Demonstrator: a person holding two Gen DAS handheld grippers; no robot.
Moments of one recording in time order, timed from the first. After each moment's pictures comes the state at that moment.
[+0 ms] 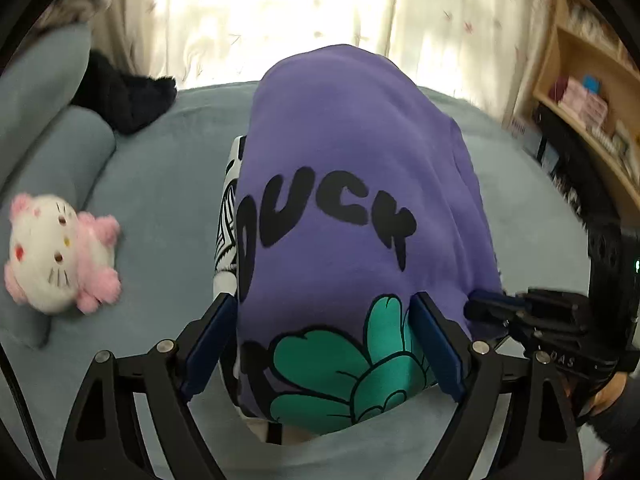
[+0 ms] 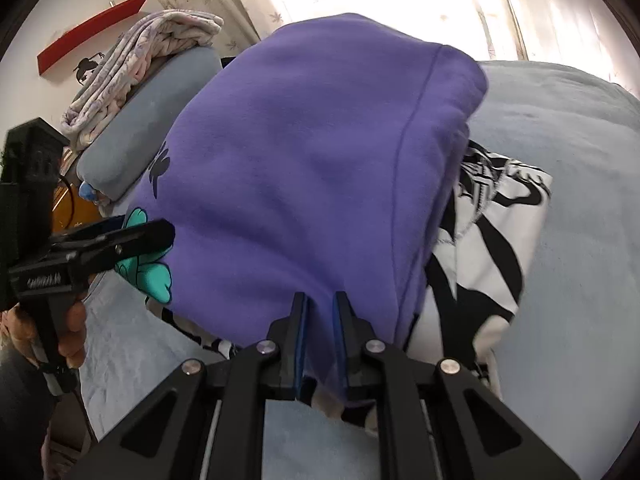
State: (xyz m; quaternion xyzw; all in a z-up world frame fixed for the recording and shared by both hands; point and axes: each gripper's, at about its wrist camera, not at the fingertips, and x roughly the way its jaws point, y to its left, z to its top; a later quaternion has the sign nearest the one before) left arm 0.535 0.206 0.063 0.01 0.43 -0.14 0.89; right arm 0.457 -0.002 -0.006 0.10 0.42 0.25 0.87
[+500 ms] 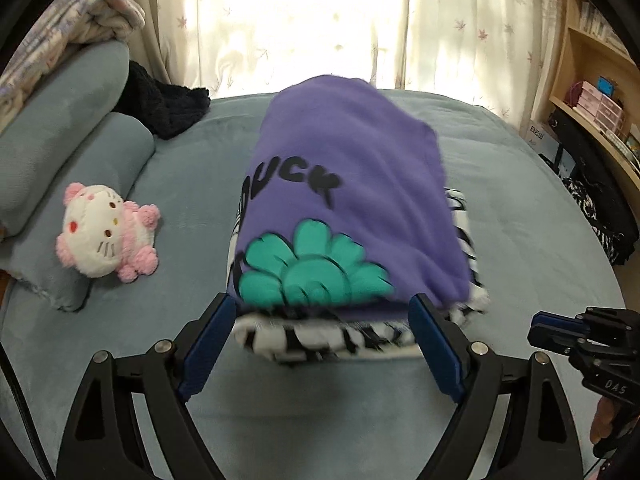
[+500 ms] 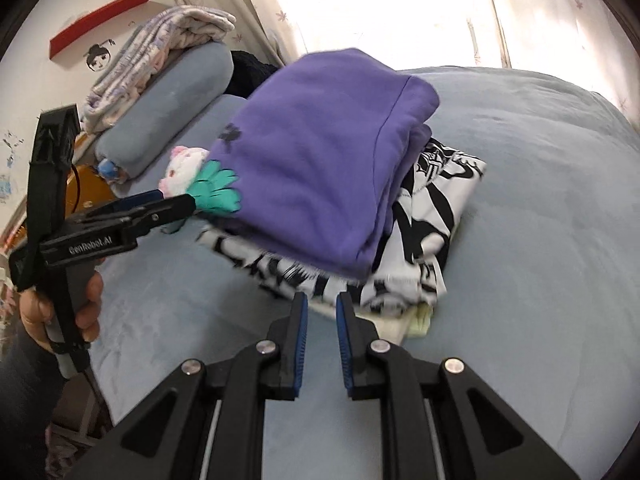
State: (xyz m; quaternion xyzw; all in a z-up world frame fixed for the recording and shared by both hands) left arm 0.450 0.180 0.110 0.04 0.42 -0.08 0.91; right arm 0.352 -0.045 0.060 0.08 0.44 0.24 0.86
